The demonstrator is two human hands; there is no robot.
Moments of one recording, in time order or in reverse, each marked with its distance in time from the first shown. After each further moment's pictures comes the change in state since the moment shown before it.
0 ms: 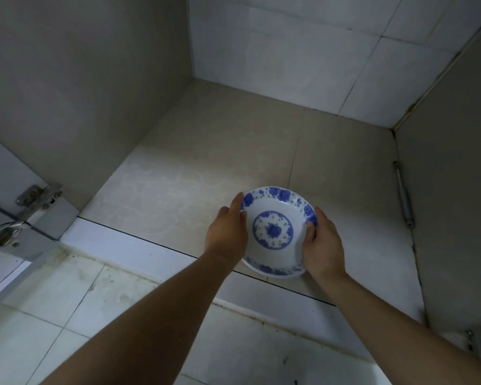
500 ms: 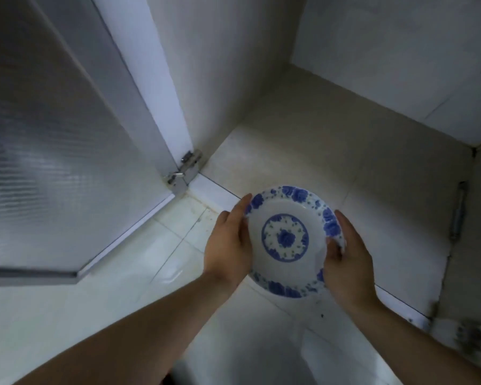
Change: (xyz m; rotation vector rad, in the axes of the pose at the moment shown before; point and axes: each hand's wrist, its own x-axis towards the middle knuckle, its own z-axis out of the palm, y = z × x) left_hand -0.174 0.011 -0.177 -0.311 0.169 -0.291; right_hand -0.146 -0.152 -0.064 0.076 -0.260 -0.111
